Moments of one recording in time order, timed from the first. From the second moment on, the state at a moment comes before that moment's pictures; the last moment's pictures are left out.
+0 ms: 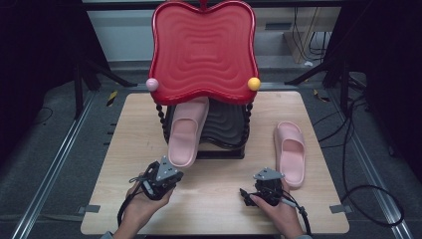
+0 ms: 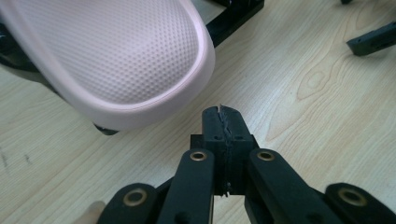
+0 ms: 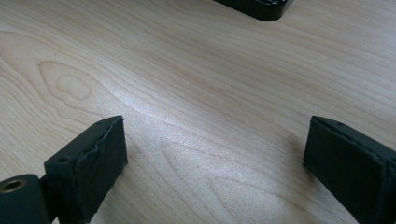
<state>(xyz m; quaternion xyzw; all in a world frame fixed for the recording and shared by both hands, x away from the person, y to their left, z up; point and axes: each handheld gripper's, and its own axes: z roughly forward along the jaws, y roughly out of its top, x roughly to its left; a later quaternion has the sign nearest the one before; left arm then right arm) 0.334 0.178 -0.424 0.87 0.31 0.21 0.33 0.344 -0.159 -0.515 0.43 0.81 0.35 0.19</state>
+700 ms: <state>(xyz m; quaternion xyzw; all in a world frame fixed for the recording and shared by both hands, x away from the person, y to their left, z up) 0.363 0.162 -0.421 0.86 0.32 0.19 0.35 0.343 -0.159 -0.515 0.43 0.81 0.35 0.19</state>
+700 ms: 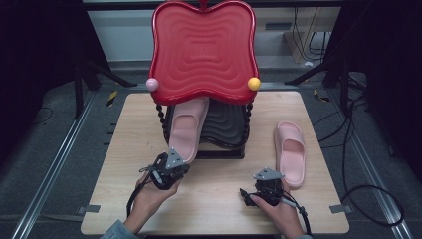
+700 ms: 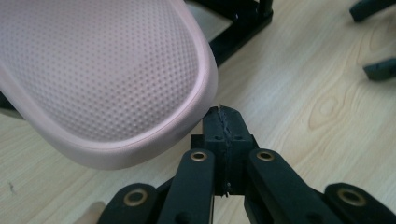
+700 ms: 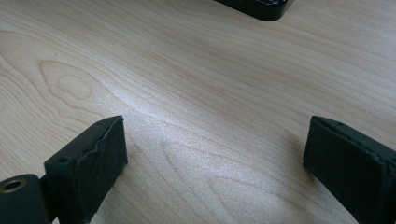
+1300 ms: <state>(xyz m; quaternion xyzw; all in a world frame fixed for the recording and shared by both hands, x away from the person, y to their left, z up) 0.406 0.153 -0.390 0.85 0.34 0.16 0.37 0.343 -0.159 -0.515 0.43 0.81 0.35 0.19</state>
